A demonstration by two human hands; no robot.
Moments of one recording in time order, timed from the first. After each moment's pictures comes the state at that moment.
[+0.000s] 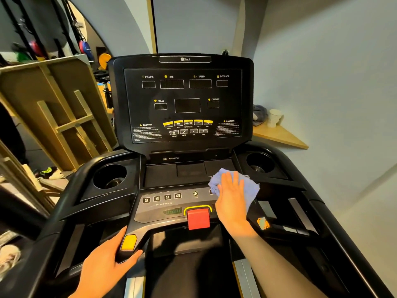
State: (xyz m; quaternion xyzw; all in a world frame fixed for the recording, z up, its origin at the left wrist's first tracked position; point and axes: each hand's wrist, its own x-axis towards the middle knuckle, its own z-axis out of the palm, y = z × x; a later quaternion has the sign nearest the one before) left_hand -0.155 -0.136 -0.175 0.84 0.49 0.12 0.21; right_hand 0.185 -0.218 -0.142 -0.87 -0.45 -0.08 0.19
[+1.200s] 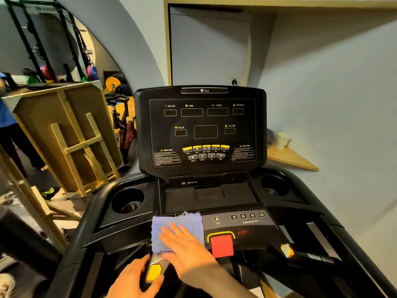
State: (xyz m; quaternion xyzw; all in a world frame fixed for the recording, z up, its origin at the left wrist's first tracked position) left_hand -0.152 -0.121 -0.147 0.82 0.45 0.13 0.32; right_hand 0.037 -0.178 -0.130 -0.63 -0.75 0.09 0.19
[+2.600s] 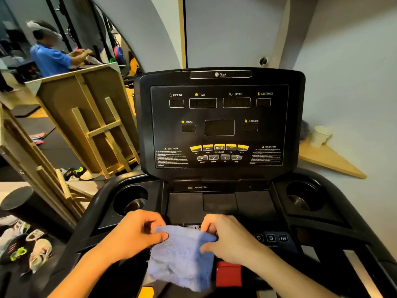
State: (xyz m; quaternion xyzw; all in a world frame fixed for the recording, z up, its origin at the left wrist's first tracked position) left_hand -0.079 -0.021 -0.066 0.85 0.35 0.06 0.39; right_hand 0.152 -0.156 -0.073 -0.71 -0.60 0.31 0.21
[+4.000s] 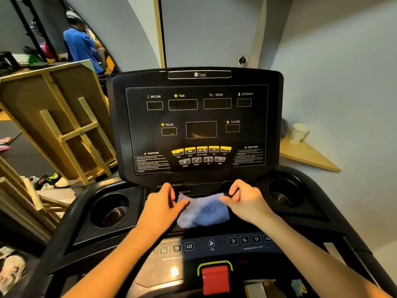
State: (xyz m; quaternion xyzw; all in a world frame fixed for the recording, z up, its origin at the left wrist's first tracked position) left_hand 0.037 -0.001 -0.098 0.84 0.41 0.23 0.28; right_hand 0.257 -0.132 -0.085 -0.84 -0.42 0.19 0.29
